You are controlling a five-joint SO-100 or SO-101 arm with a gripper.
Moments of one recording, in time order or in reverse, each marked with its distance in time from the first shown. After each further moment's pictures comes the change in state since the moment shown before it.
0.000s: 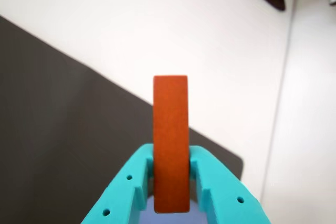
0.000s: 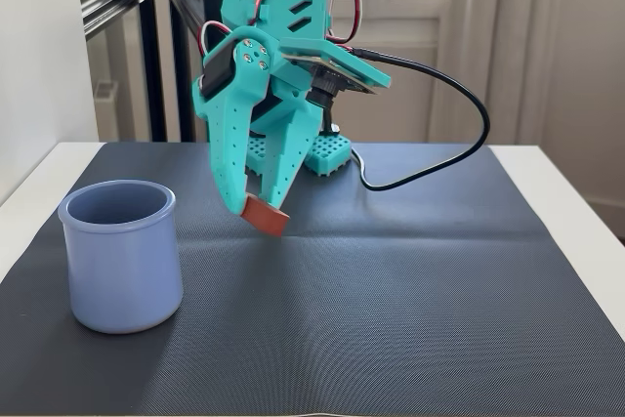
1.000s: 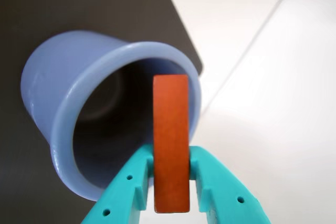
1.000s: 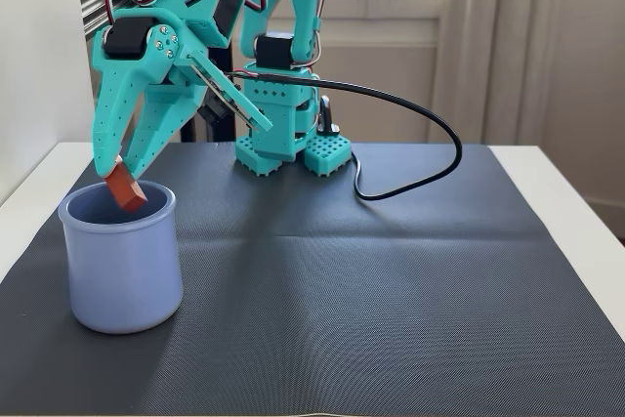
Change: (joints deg) arm 18.0 8.0 2.1 15.6 -36.7
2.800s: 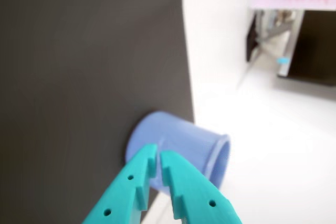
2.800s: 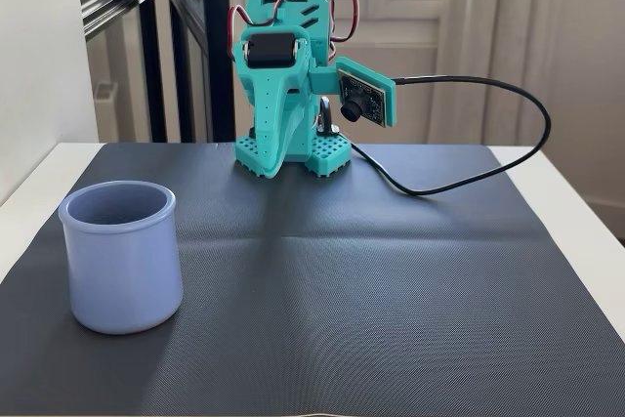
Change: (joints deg) arm -19.8 63.8 50.0 1.0 -3.8
